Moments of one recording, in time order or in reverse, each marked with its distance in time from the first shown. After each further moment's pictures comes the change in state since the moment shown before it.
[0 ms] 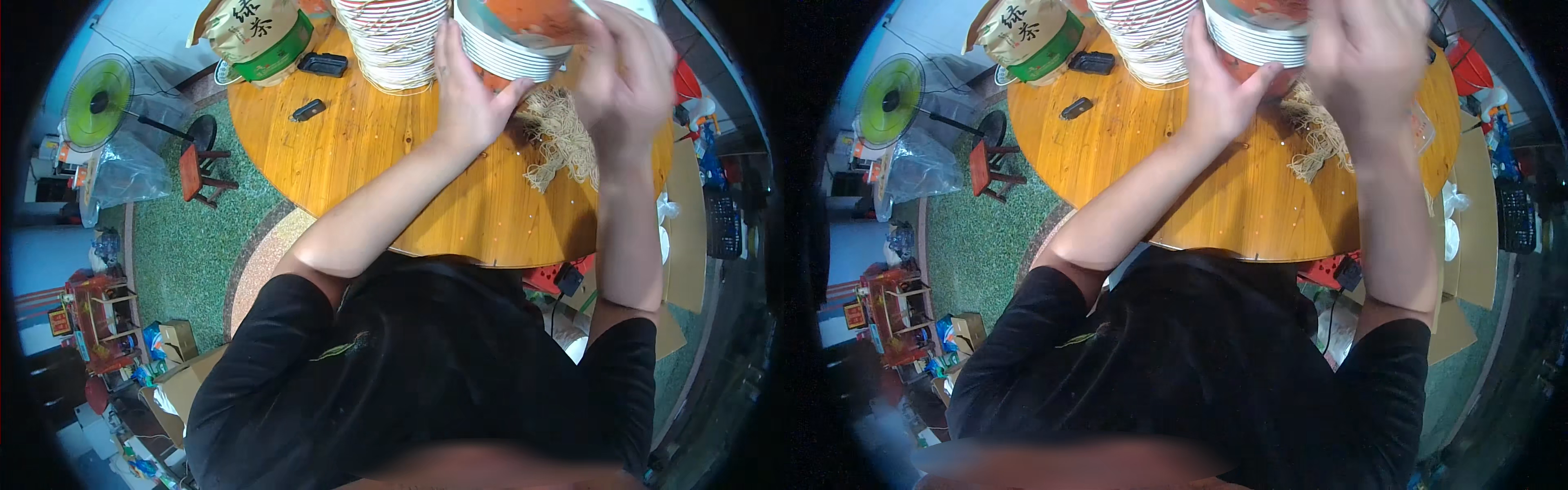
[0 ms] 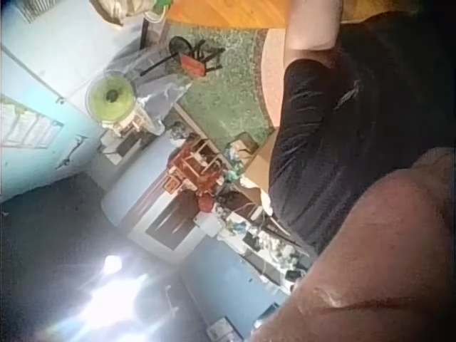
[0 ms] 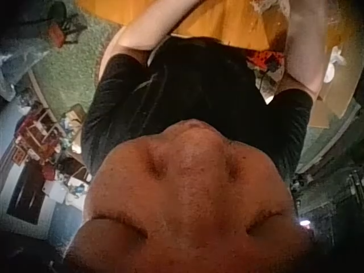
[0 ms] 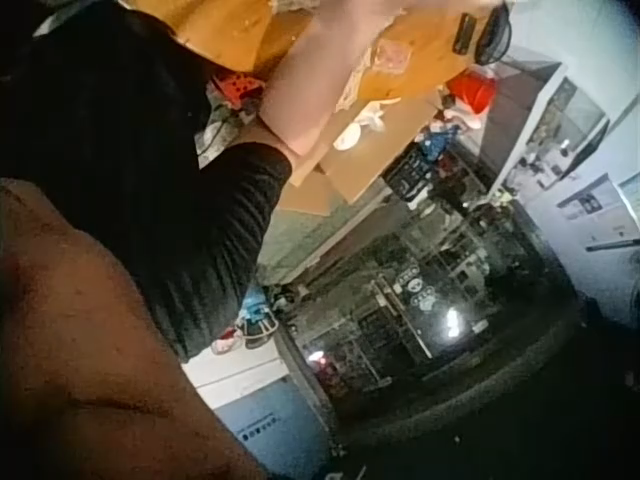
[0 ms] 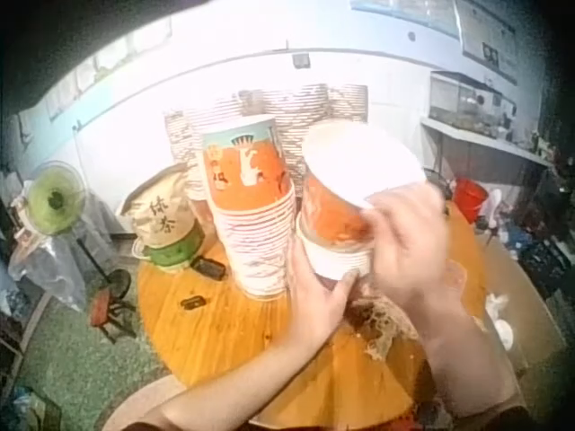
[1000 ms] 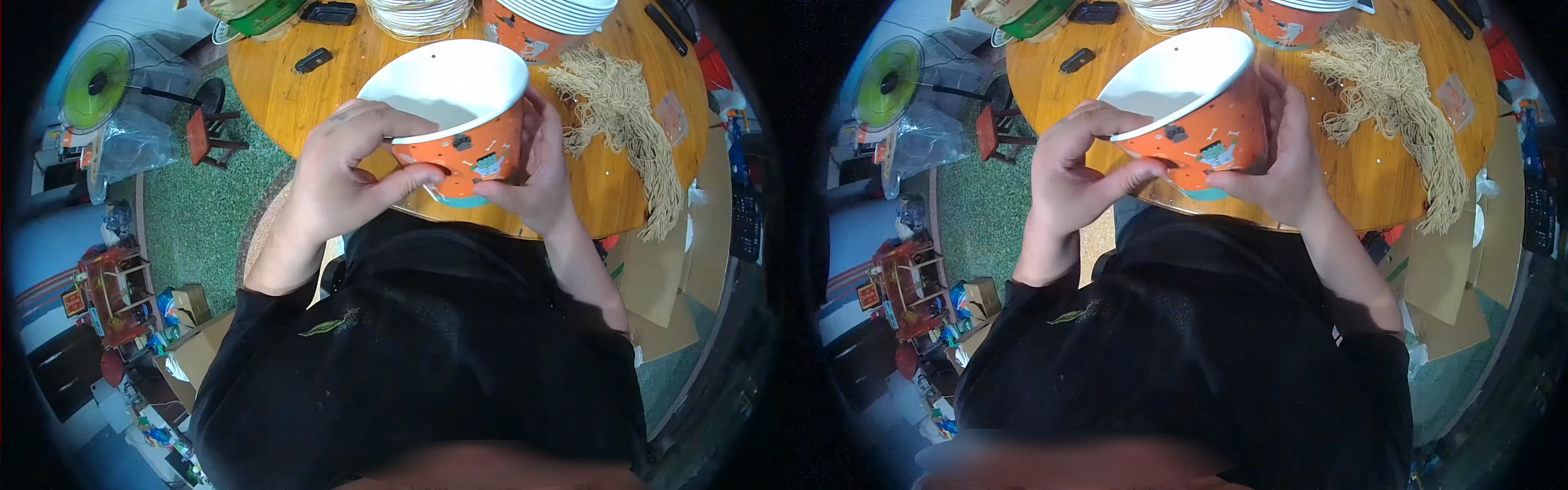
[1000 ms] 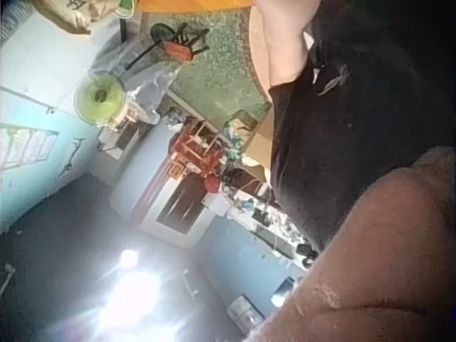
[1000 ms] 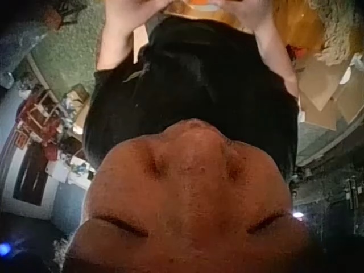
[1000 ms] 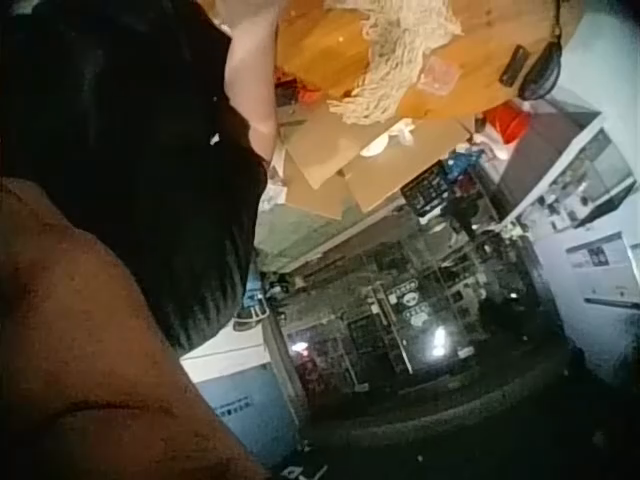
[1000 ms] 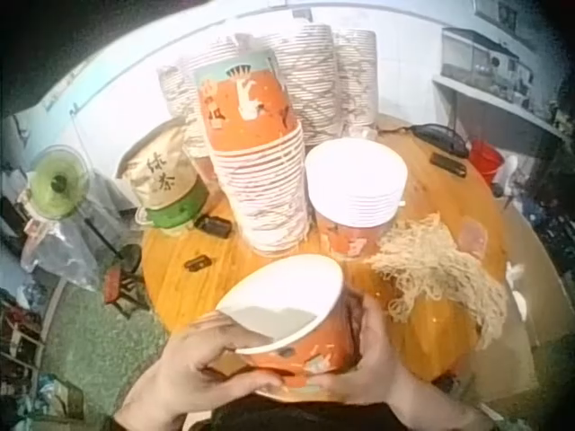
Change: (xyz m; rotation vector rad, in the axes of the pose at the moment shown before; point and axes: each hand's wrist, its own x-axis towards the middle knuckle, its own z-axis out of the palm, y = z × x) left_hand -0.036 0.048 -0.228 -0.155 -0.557 -0.036; right_hand -0.160 -0.150 -0.026 0.757 -0.386 1.279
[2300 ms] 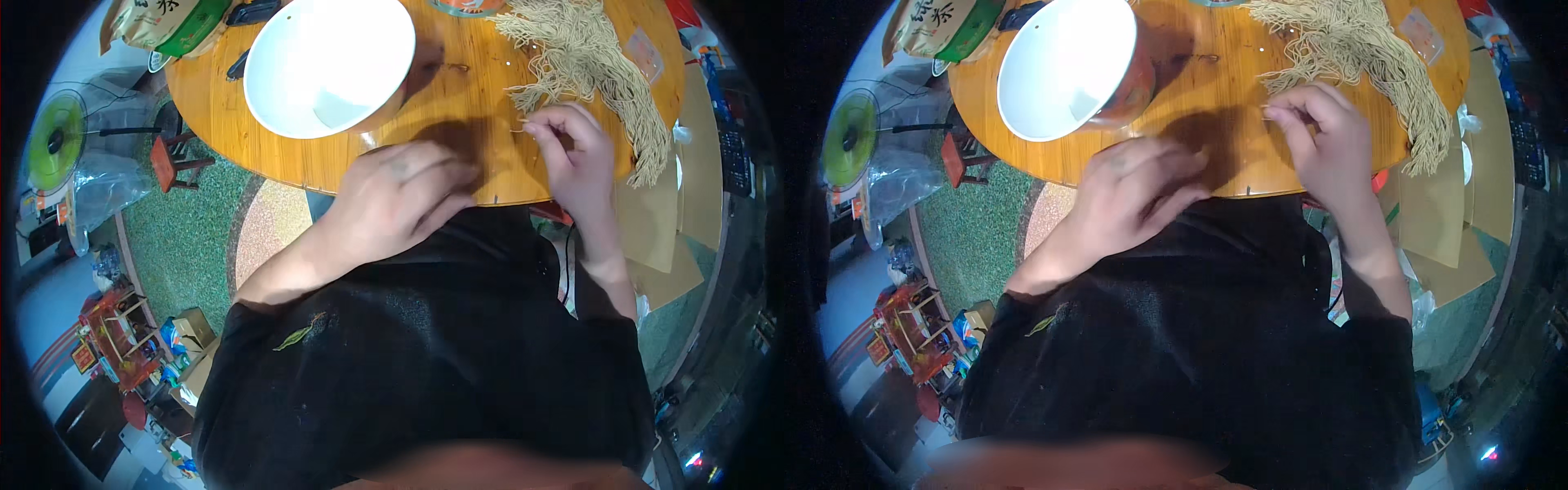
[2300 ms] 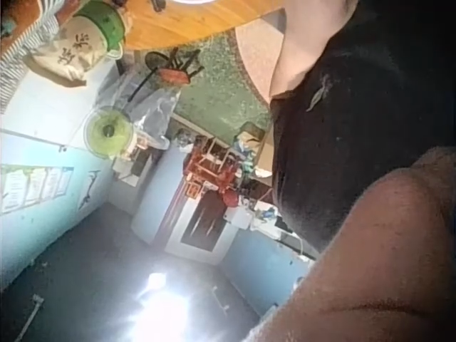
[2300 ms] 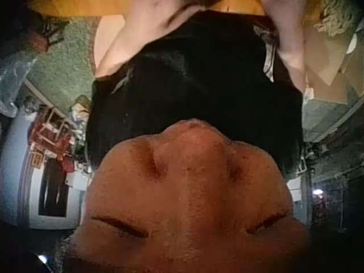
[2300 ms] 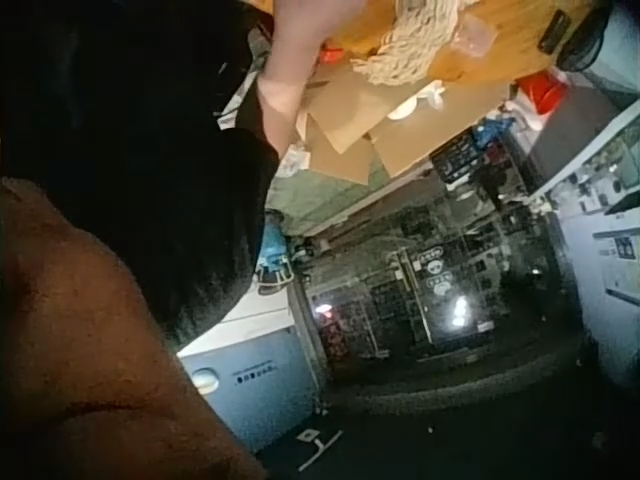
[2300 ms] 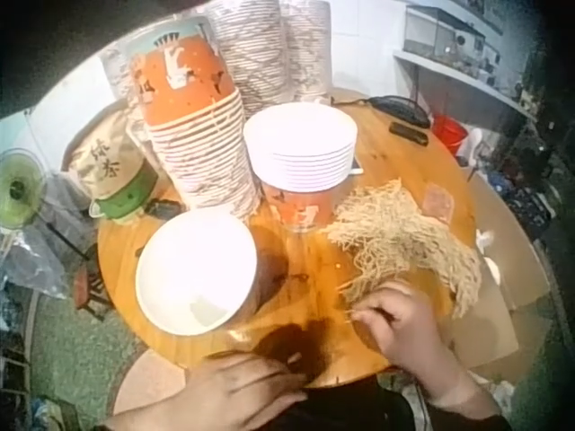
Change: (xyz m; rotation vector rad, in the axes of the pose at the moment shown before) left_hand -0.022 0.004 0.086 0.000 -0.256 0.178; right_hand -0.052 -0.045 -0.064 -1.033 0.183 -0.020
